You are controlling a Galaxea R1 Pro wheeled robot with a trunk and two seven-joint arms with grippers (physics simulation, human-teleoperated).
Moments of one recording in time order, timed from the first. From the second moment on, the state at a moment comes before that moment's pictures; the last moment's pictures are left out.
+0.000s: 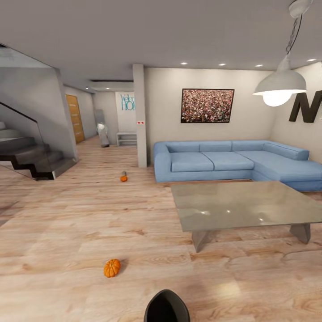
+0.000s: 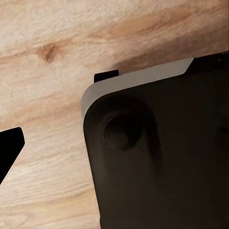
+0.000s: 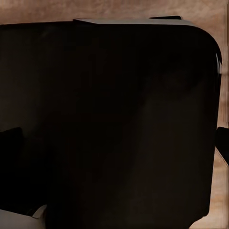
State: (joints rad) left arm -0.01 0.02 -0.15 -0.03 -0.04 -0.17 0.01; right arm 0.00 0.07 -0.05 0.02 0.00 -0.08 0.01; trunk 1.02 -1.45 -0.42
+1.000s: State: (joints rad) left arm -0.01 0.02 -0.15 -0.03 -0.04 -0.17 0.00; right arm 0.00 0.07 -0.05 0.02 0.00 -0.08 0.01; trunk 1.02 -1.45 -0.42
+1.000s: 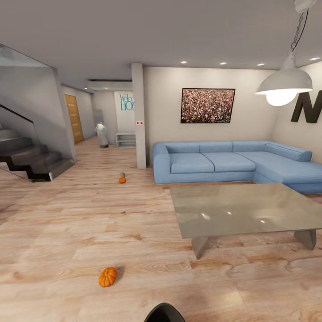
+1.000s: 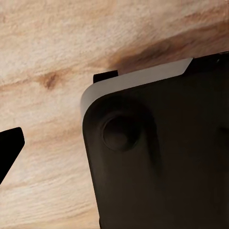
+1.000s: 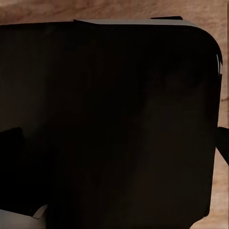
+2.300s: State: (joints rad) left arm -0.01 0.02 -0.15 -0.03 -0.04 -0.19 0.00; right arm 0.00 0.07 -0.05 0.02 0.00 -0.08 0.01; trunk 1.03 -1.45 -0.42
